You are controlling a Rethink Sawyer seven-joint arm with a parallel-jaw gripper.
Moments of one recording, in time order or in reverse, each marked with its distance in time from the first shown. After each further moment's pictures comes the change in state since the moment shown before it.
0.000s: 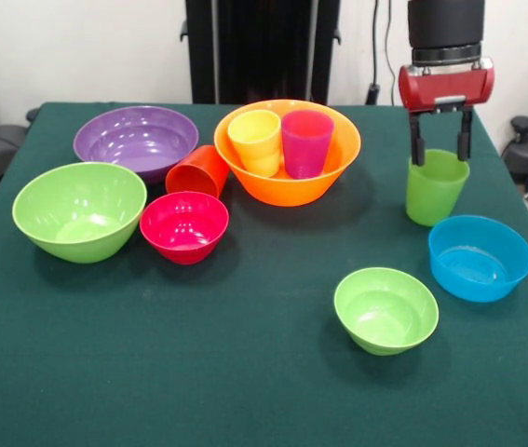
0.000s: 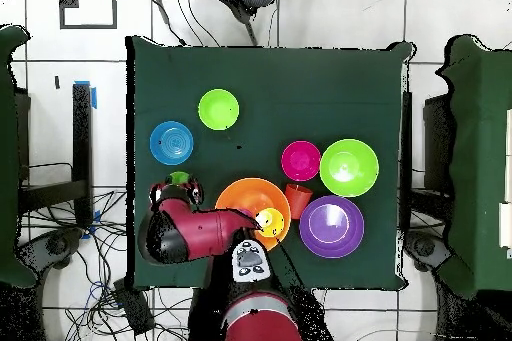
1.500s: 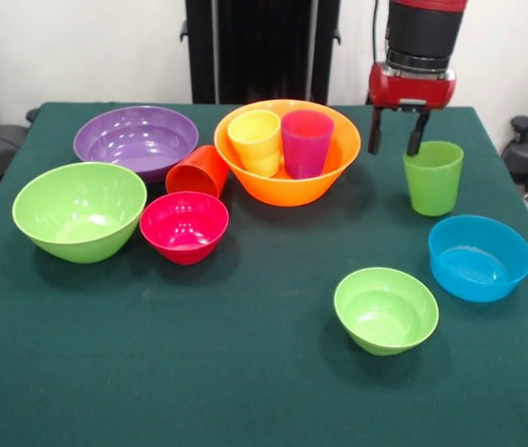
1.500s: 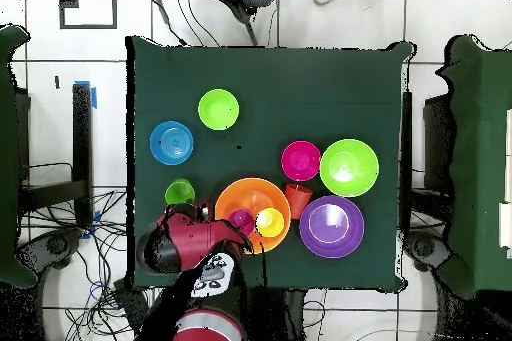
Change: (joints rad) arm 0.221 0.088 -0.261 -0.063 0.028 0.138 0.000
